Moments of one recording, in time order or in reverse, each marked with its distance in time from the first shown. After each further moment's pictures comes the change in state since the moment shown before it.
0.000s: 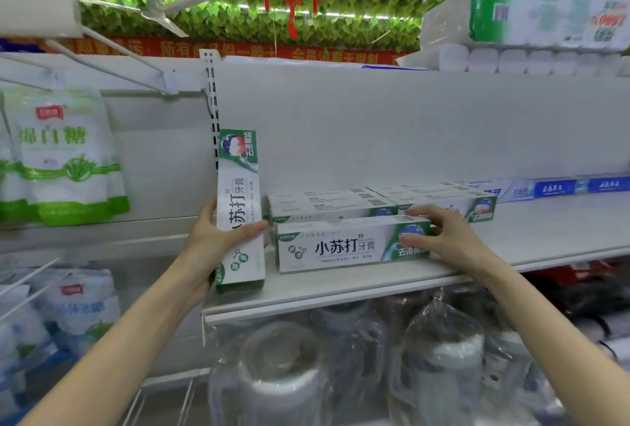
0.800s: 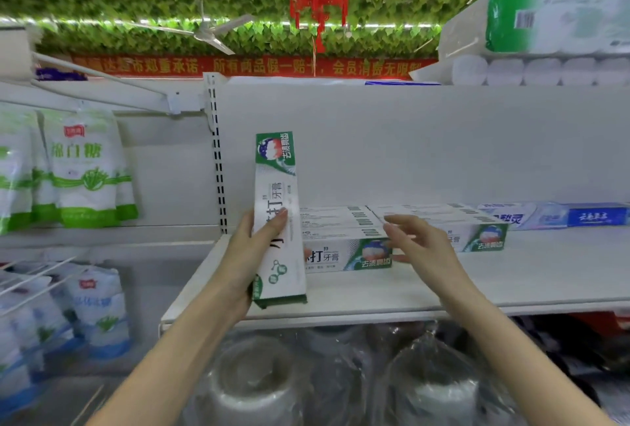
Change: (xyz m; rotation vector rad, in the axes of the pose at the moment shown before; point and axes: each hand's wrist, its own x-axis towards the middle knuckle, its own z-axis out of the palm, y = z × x) left_hand -0.029 0.006 0.104 -0.147 0.017 0.026; right_hand 0.003 -0.011 -0.009 0.334 -0.024 -0.110
